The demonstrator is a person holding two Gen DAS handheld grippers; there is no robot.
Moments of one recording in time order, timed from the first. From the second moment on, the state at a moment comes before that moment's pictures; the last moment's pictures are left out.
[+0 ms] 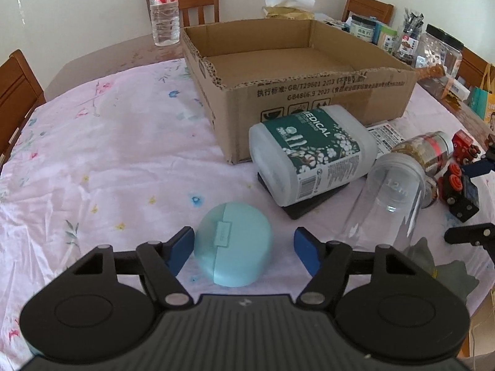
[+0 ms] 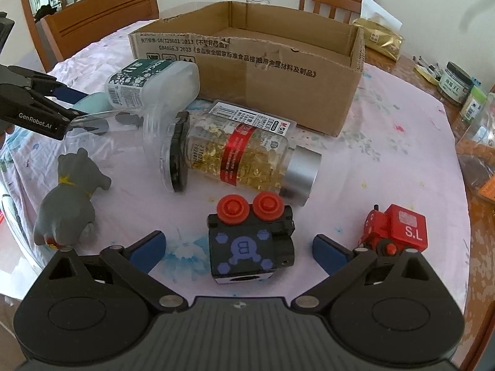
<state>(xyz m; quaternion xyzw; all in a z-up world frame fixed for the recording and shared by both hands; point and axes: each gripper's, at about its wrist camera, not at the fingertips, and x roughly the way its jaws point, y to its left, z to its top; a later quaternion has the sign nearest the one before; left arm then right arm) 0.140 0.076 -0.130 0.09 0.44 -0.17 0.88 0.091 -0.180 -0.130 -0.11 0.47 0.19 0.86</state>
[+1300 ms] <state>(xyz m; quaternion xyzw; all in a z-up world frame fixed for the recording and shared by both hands) 0.146 0.072 -0.097 0.13 0.48 -0.22 0.84 0.094 -0.181 -0.083 -0.14 0.46 0.19 0.85</state>
